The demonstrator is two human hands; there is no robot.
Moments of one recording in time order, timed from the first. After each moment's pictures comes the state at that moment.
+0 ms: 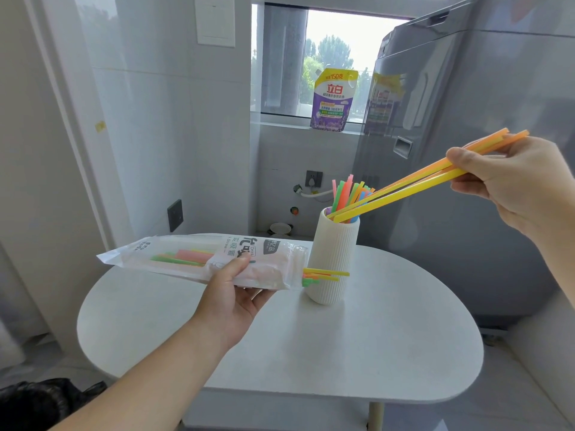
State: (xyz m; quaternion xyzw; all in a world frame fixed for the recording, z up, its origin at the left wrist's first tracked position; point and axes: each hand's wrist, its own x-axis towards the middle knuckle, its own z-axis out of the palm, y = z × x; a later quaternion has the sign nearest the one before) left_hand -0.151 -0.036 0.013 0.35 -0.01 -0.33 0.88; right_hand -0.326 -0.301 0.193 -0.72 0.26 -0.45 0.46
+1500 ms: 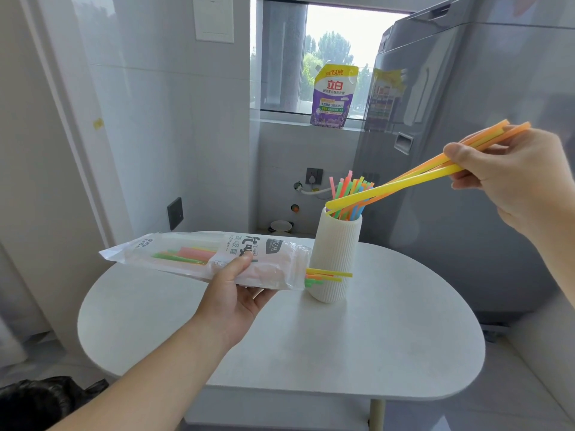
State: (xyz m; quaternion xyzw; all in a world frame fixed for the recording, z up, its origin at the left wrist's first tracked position) left_hand -0.150 -0.039 0.009 0.35 -0.01 -0.32 0.88; right_hand -0.323 -0.303 0.187 -0.75 0.25 -0.47 0.39
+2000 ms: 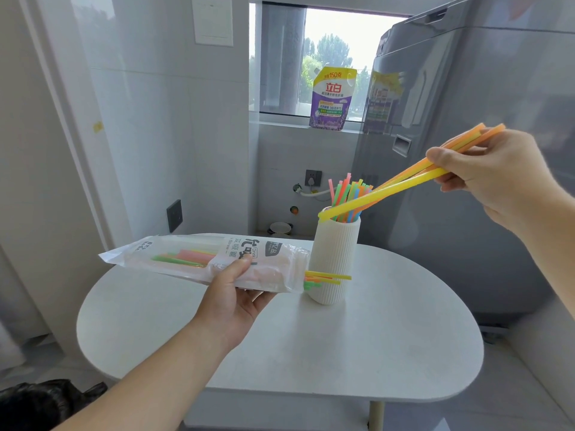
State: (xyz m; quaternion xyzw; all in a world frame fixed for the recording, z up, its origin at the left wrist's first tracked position) left_hand -0.153 -0.039 0.010 0.35 -0.01 -0.32 0.88; right_hand -0.315 -0.297 0.190 -0.78 0.25 -0.43 0.38
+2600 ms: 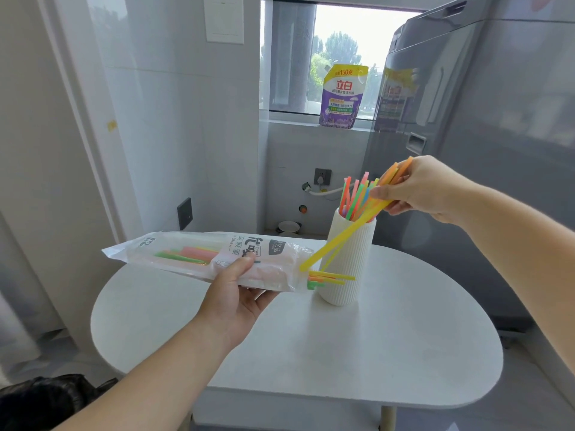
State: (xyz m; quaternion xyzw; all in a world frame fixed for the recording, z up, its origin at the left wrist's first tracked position) left_hand -0.141 -0.029 0.008 0.36 -0.01 -0.32 0.88; right_hand -0.241 -0.281 0.167 -0.87 0.27 -0.20 0.36
